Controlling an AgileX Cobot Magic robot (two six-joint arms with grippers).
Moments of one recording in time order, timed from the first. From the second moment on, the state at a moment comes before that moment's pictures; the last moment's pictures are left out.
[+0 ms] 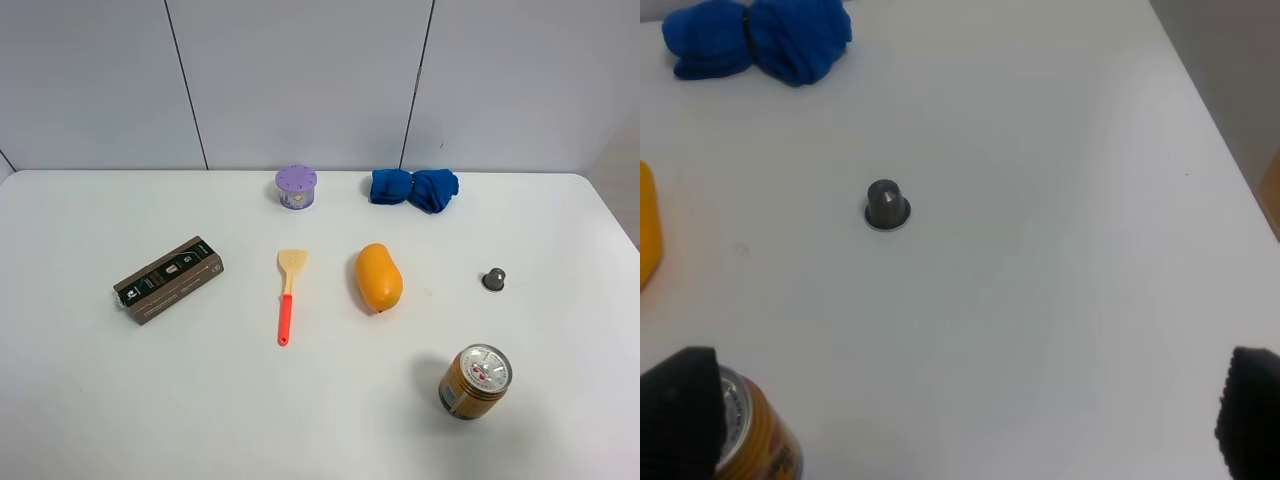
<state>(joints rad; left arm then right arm) 0.03 -0.01 -0.51 -0.02 1.05 0.01 -0.07 0.00 -0.49 -0.04 1.06 0.04</state>
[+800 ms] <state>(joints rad) 0.03 -0.01 -0.51 -0.02 1.05 0.01 -0.07 0.04 -0.52 -0.07 1.07 0.06</state>
